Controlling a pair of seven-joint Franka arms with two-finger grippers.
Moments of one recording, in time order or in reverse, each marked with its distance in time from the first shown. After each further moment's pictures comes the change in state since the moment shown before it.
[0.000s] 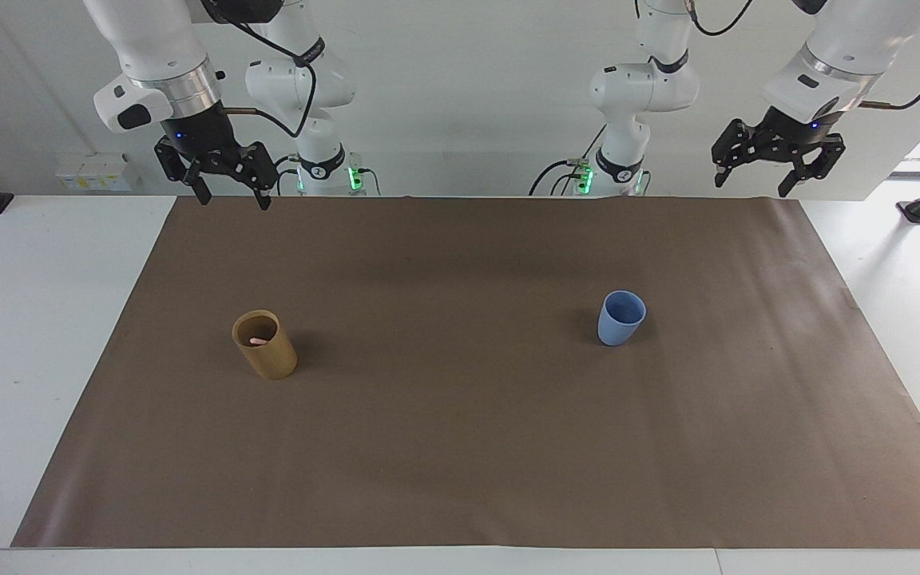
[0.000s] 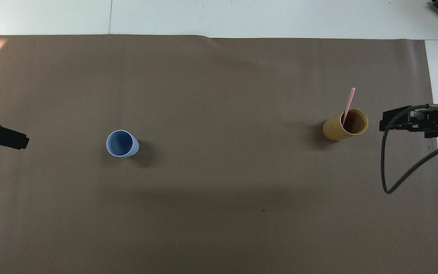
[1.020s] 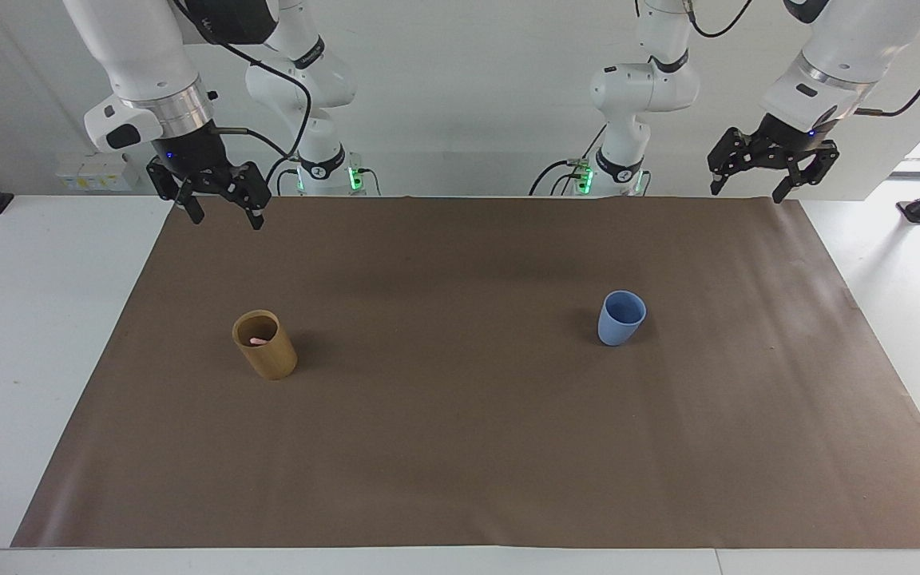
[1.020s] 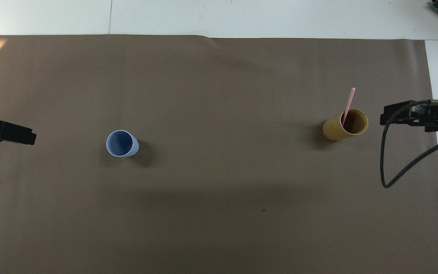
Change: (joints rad) left arm 0.000 -0.008 0.003 -0.042 -0.013 0.038 -0.032; right arm -0.010 0.096 -0.005 0.053 -0.001 0.074 -0.001
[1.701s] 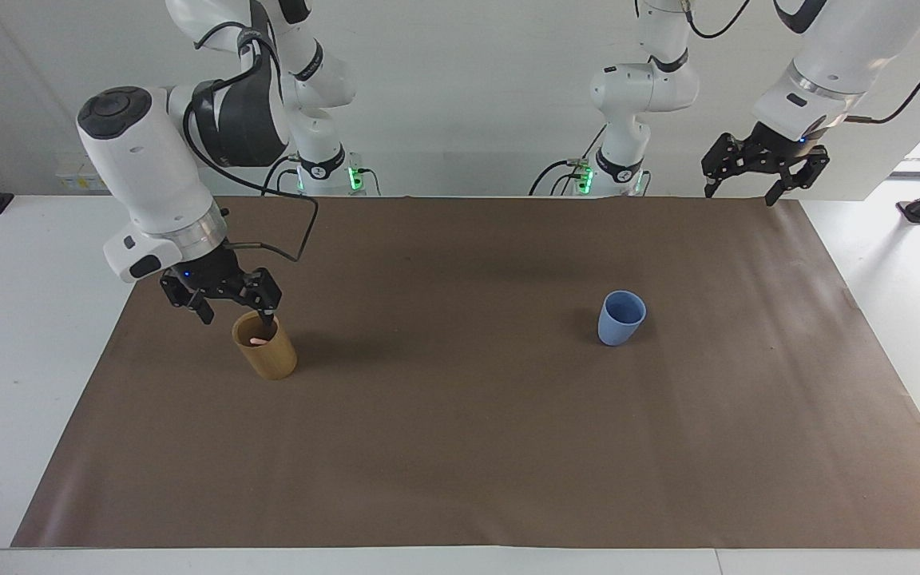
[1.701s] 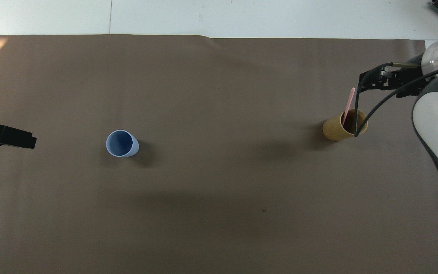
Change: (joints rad) left arm 0.000 -0.014 -0.004 -0.092 -0.001 0.058 -0.007; right arm 0.006 0.265 0.004 0.061 -0.013 0.247 -0.115
